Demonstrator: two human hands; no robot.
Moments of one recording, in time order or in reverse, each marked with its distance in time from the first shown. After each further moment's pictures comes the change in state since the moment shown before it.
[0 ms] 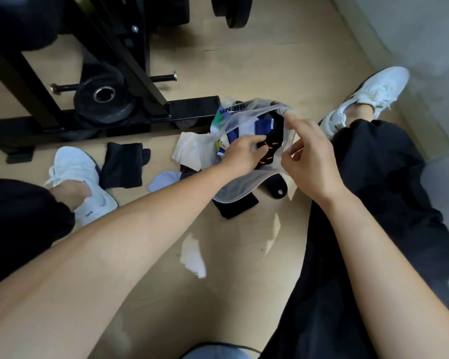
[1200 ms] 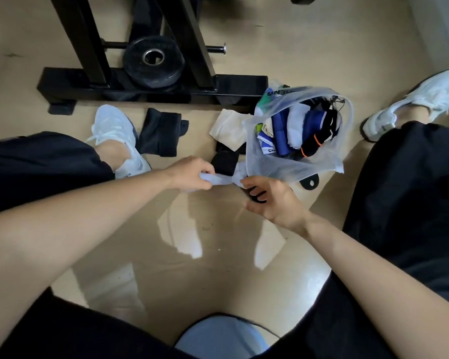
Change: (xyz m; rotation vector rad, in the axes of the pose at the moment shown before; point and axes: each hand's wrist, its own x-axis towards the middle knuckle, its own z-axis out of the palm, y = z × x) left_hand -0.136 -0.158 -0.111 0.300 -0.284 -0.161; right_hand -0.069 -0.043 0.116 0.199 -0.693 0.202
